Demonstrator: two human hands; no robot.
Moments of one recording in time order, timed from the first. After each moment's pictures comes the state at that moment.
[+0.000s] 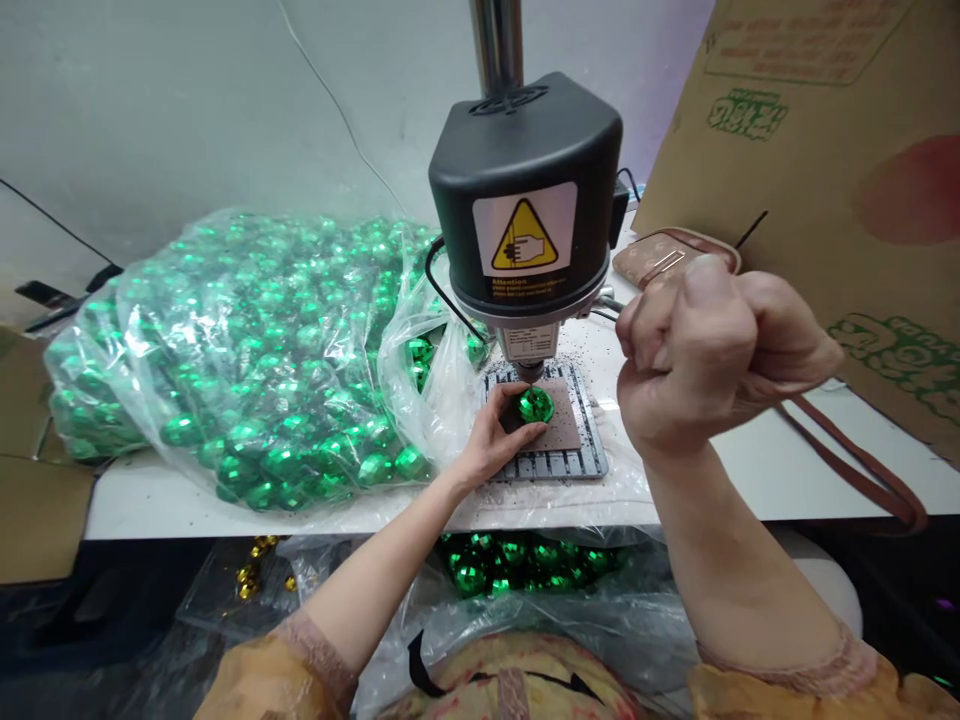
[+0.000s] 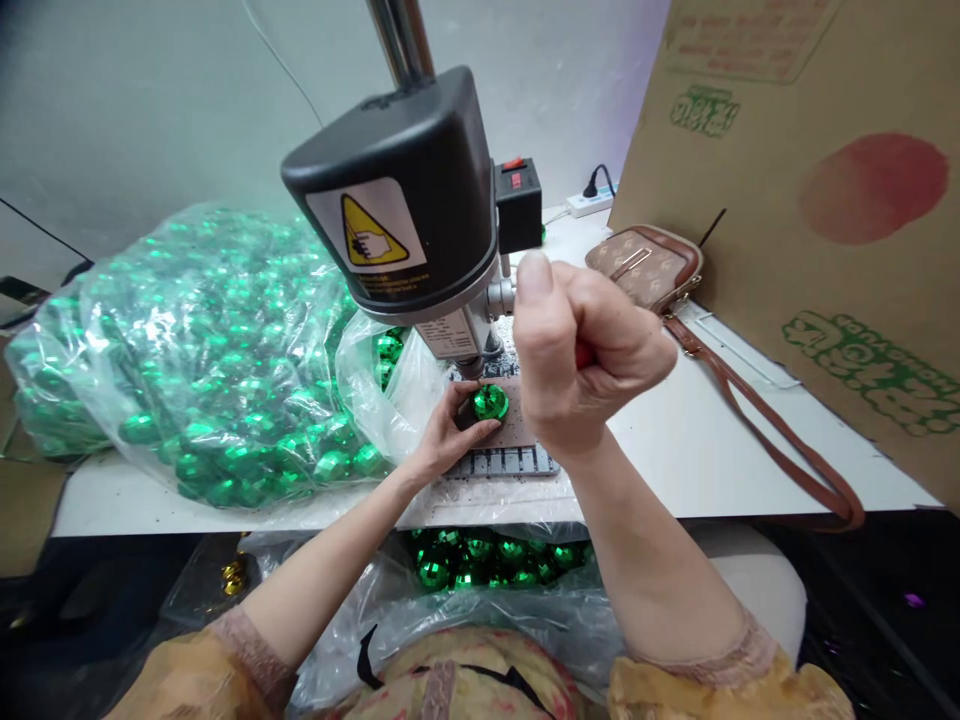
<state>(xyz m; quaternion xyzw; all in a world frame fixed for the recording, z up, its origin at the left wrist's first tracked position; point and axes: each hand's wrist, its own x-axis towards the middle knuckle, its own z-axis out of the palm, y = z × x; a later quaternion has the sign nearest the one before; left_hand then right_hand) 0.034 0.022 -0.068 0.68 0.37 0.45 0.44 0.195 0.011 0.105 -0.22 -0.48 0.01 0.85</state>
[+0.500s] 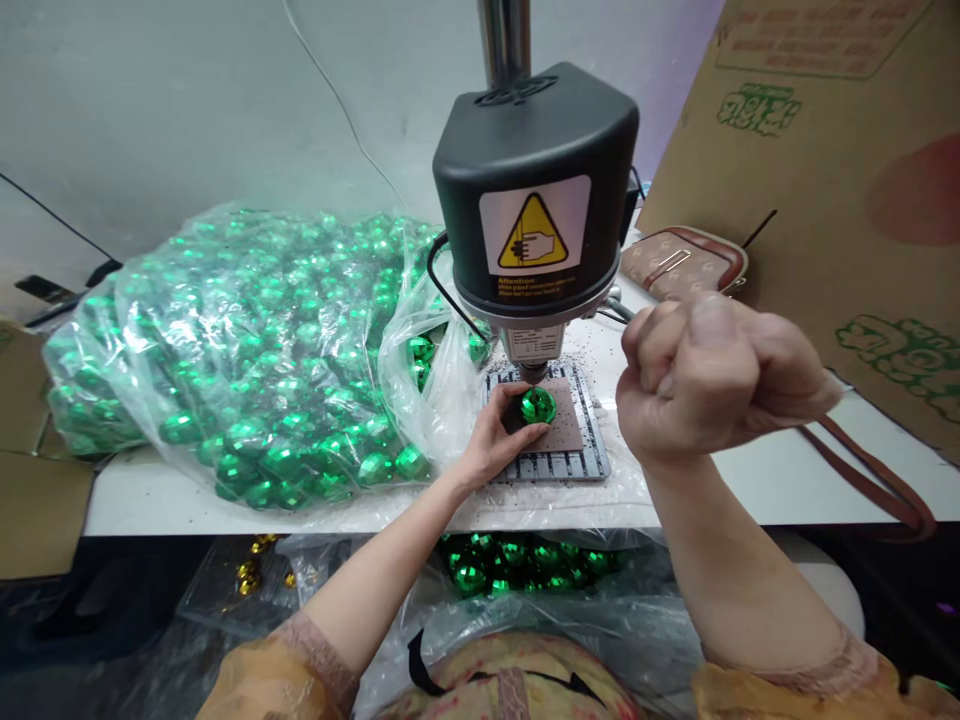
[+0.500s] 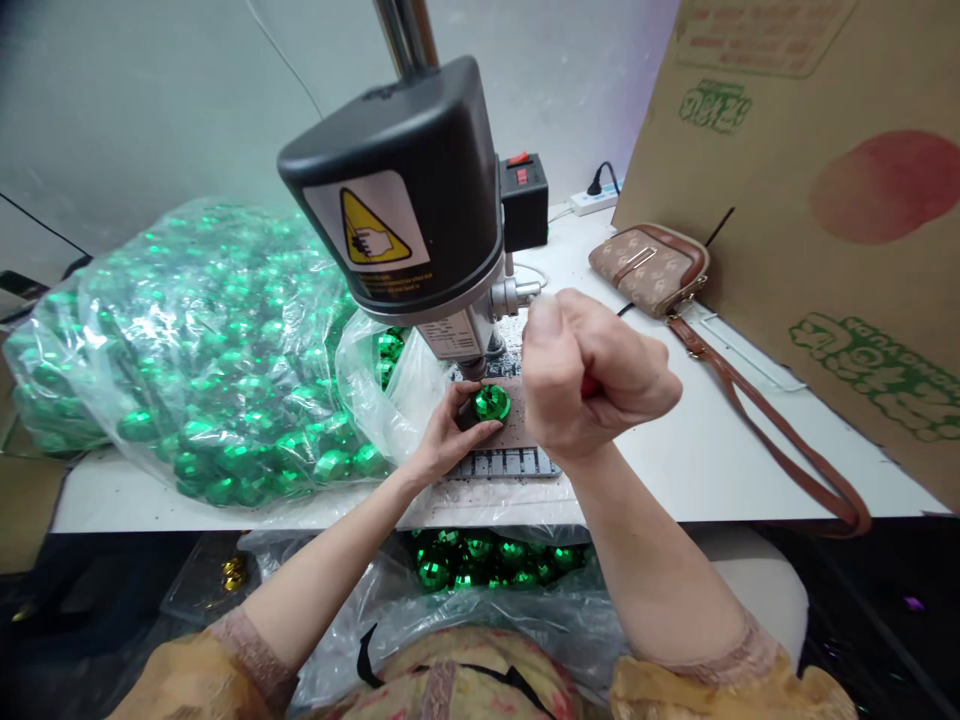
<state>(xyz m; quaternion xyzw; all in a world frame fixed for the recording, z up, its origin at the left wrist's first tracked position) 0.034 0.022 -0.068 0.67 0.38 0.45 0.44 0.202 0.016 0.079 -0.21 -0.49 -0.02 0.85</state>
